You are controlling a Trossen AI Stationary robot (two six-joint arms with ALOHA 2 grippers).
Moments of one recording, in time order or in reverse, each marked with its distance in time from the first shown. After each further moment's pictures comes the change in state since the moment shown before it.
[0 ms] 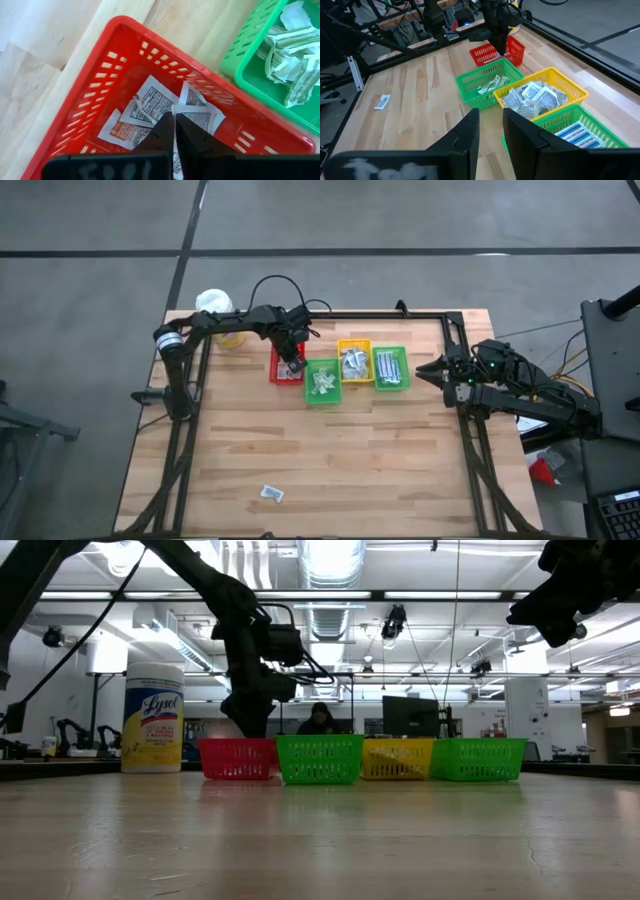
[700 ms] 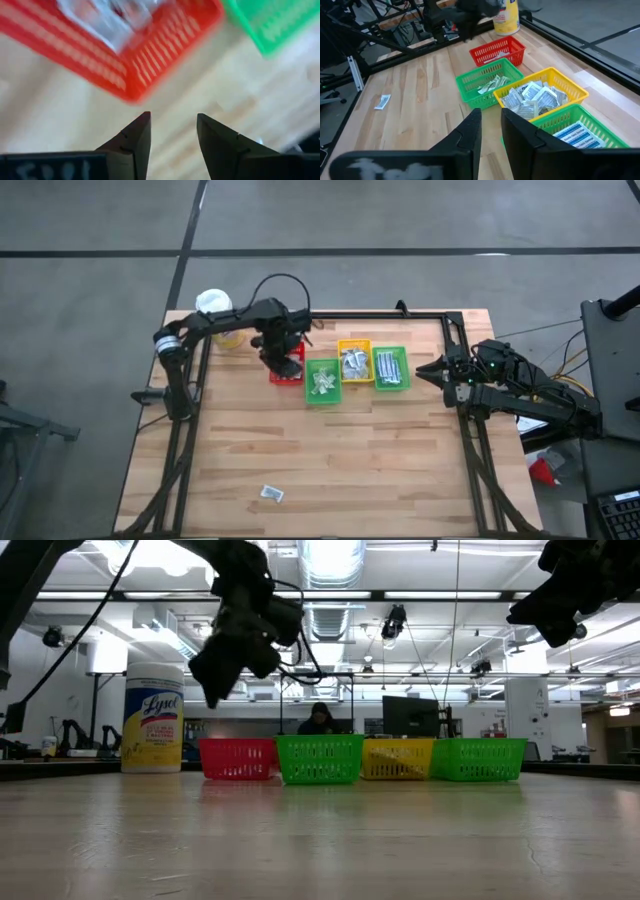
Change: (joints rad) left arm -0.071 -0.013 0.209 -0.560 0.177 -0.229; right arm 0.000 0.000 0.000 0.000 0.000 0.000
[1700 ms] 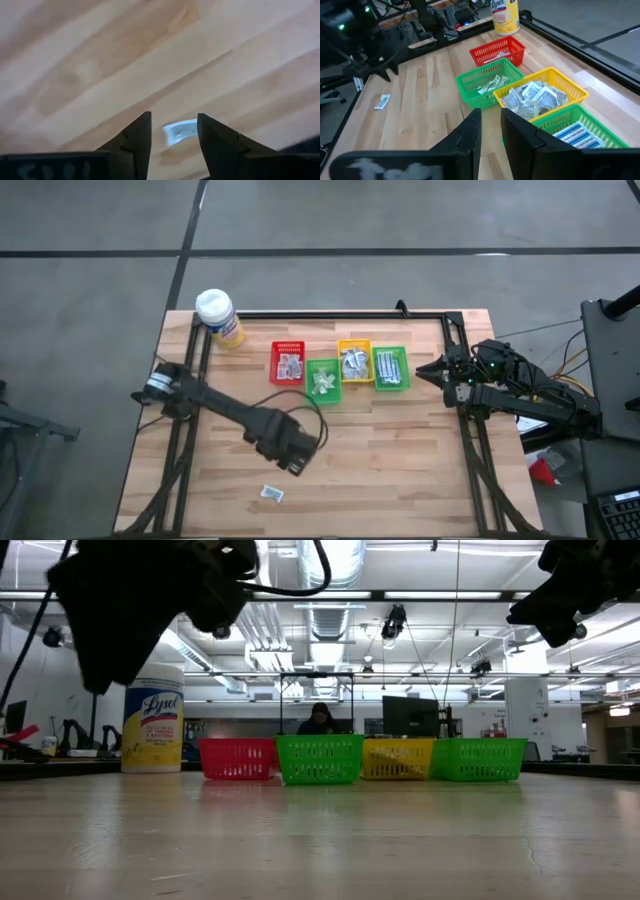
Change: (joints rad) left arm -0.816 -0.002 -0.063 0.211 -0.088 -1.068; right arm 0.000 0.000 0.000 0.000 0.000 -0.002
